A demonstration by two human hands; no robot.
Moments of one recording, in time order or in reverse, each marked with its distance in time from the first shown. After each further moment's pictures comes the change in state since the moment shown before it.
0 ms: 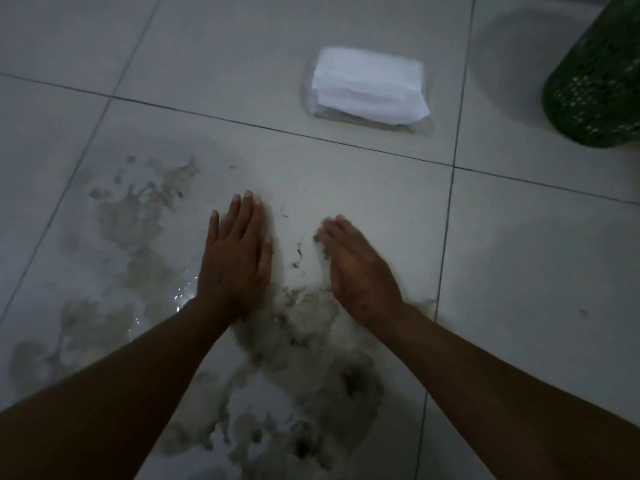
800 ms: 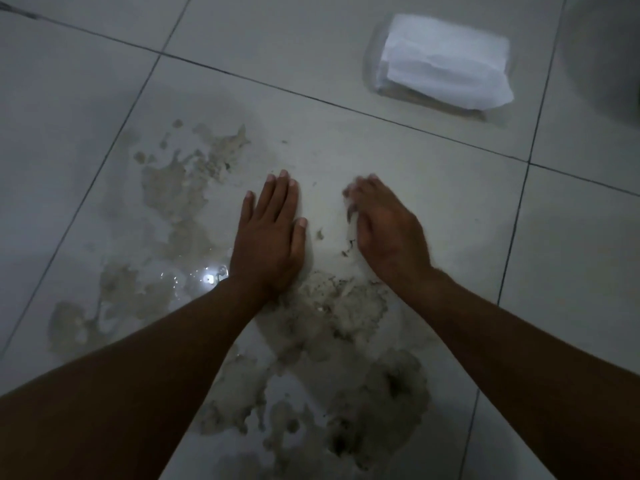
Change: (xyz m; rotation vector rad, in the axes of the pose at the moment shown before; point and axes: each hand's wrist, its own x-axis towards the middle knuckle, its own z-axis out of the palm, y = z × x) left_hand -0.003 -0.024 0.004 -0.087 0.003 -0.068; right_hand 0.051 -0.017 0.024 -0.009 -0.029 0.032
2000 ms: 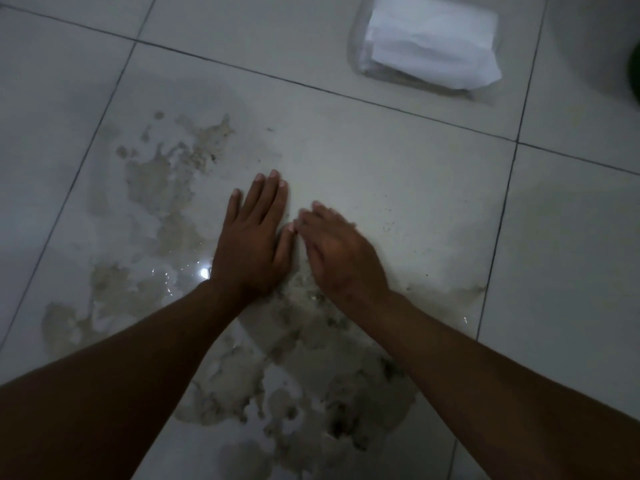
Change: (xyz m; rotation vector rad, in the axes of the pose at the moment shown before) left_hand -0.016 -0.012 -0.001 0.053 -0.011 0.128; right_hand -0.040 -0.048 0.019 0.064 -0.022 -0.115
